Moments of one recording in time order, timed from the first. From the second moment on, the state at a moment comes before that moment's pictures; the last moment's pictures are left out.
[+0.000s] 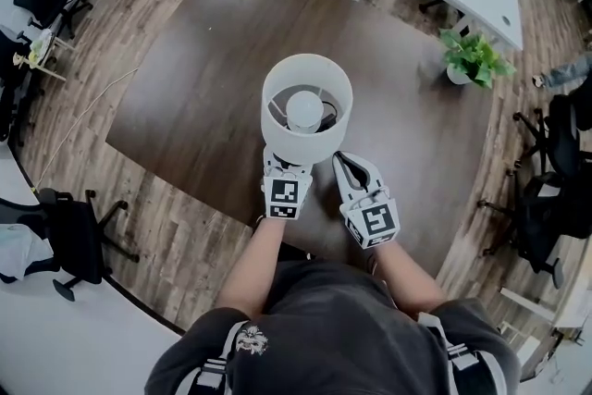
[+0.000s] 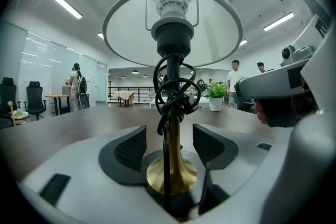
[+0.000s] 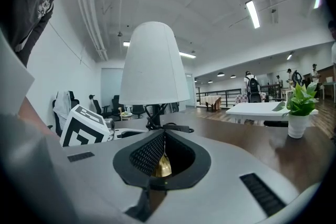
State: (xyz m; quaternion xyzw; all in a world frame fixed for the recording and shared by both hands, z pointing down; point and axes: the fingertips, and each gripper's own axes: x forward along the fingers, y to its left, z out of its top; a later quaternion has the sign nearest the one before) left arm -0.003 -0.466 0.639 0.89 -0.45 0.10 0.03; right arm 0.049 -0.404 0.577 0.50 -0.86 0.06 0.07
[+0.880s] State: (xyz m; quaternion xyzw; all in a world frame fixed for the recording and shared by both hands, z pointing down) left arm 0.010 -0.486 0.642 0.88 -0.47 0.08 0.02; right arm 0.062 -0.412 0.590 0.50 -0.86 0.07 0.08
